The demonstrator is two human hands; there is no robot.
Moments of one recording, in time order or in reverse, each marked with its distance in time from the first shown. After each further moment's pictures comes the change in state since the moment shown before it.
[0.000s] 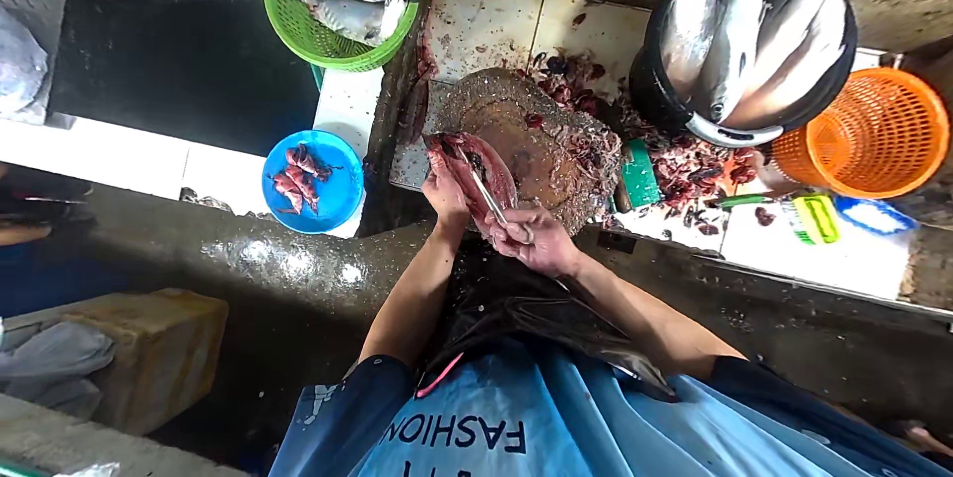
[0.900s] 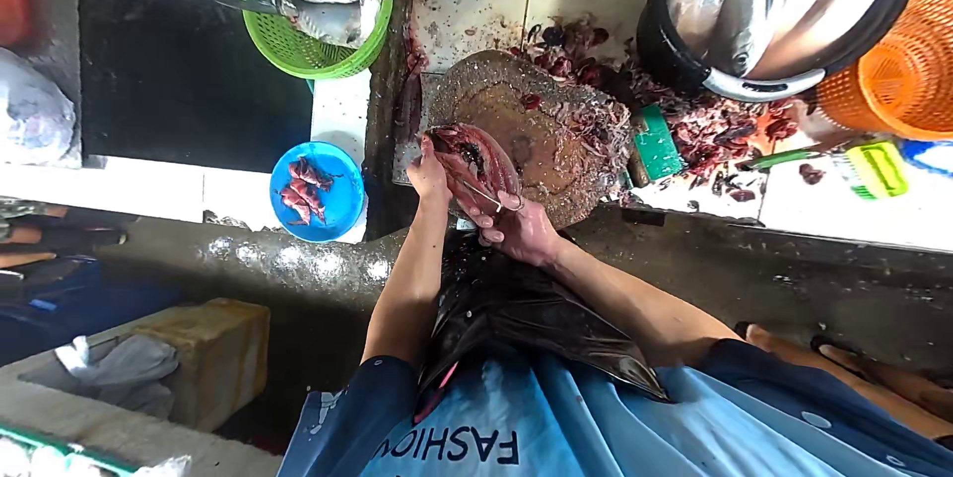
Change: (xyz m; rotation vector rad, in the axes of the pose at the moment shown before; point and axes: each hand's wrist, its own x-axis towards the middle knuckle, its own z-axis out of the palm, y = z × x) left_hand 0.077 -0.020 0.000 0.196 -0.025 0.215; right_hand 0.023 0.043 -0.013 0.387 0.103 0.181
